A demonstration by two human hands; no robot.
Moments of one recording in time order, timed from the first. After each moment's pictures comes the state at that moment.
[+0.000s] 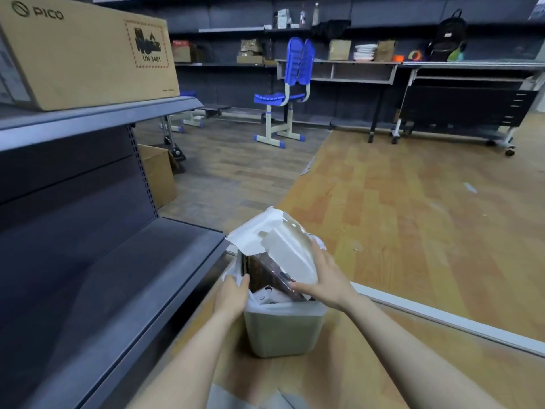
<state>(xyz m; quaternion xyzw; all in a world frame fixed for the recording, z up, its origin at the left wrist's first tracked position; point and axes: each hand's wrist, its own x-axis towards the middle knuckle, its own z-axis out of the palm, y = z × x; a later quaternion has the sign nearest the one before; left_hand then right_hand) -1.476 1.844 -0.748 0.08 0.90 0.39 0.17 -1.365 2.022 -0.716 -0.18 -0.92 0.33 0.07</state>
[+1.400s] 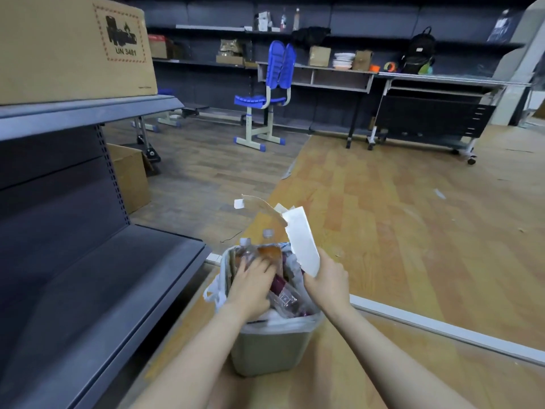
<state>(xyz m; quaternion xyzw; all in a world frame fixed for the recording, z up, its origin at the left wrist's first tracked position) -1.486 1.900 -0.726 0.50 0.86 0.09 -0.06 -1.380 2.018 -0.697 -0.32 -0.88 0.24 0.25</state>
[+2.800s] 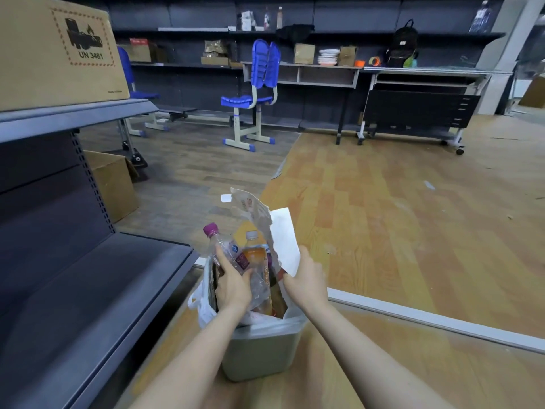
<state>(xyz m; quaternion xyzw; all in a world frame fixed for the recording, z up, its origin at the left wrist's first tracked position) -1.470 1.925 -0.723 0.11 0.88 0.45 0.07 -1.388 2.021 -0.702 -0.32 -0.86 0.31 0.23</state>
